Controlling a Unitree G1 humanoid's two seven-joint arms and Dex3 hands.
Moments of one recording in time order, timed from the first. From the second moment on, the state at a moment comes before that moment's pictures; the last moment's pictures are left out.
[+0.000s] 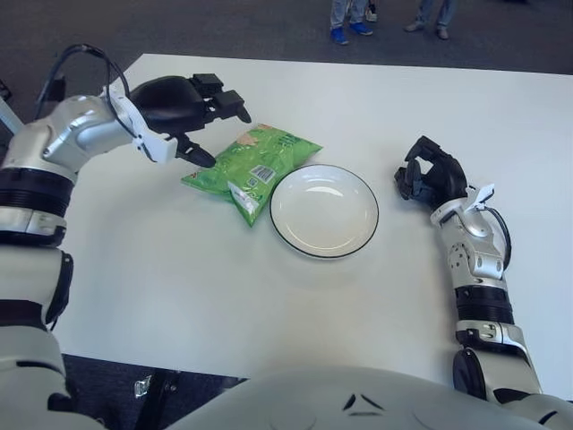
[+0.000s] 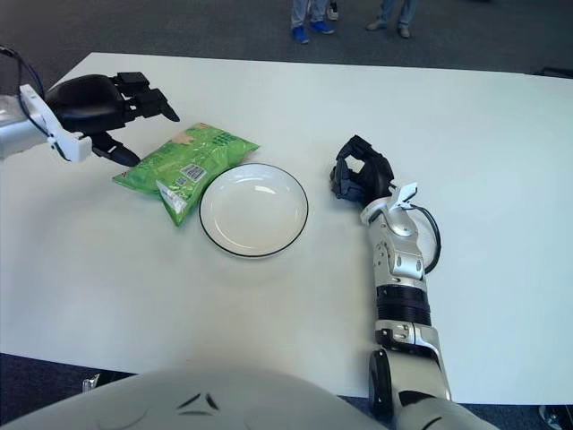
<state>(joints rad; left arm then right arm) -0.83 0.86 -0.26 0.61 0.61 -1.03 -0.27 -0.26 -0.17 -0.21 0.20 0.26 0.04 0.22</state>
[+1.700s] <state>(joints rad) -0.87 0.56 -0.42 0.74 0.43 -0.87 -0.67 -0.25 -0.16 -0.21 0.18 0.27 0.05 0.22</state>
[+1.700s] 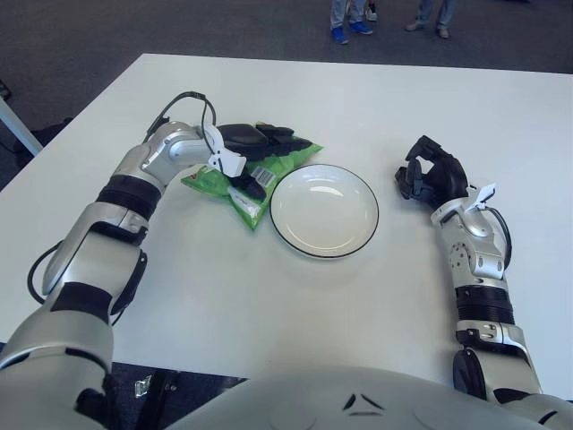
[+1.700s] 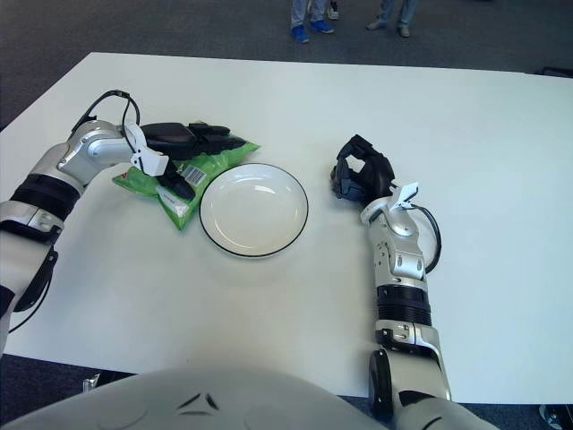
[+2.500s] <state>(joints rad) -0.94 0.54 -0.48 0.83 0.42 -0.94 -0.78 -0.24 -0.17 -0.20 0.15 0.26 0.07 0.21</state>
